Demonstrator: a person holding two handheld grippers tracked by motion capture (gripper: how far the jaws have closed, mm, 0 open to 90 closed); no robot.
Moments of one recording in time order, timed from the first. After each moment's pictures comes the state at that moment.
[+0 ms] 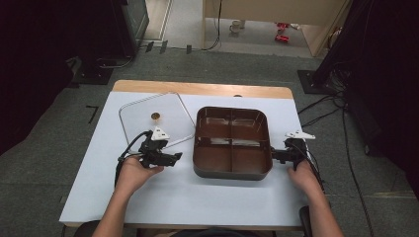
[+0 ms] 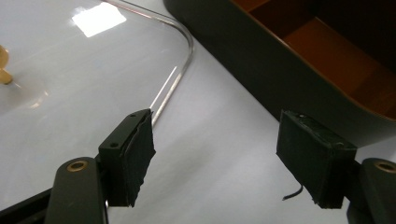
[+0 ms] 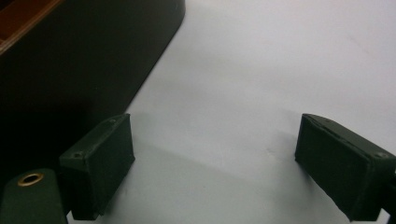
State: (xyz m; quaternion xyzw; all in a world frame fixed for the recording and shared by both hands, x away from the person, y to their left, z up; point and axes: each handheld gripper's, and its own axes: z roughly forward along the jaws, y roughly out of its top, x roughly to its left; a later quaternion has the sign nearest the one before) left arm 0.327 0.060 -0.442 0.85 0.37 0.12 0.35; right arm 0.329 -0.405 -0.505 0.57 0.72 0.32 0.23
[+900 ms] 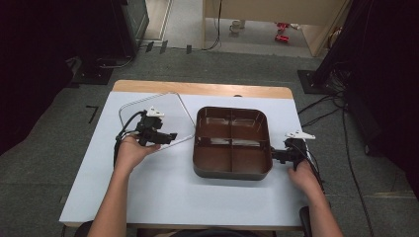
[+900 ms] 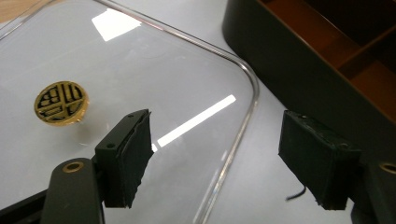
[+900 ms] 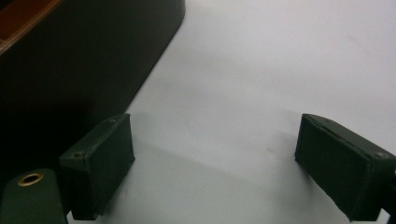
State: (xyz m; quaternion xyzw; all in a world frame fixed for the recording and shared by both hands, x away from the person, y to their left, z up) left arm 0.391 0.077 -0.433 0.84 0.41 0.12 0.35; right arm 0.329 -0.405 -0.504 0.57 0.72 0.32 0.23
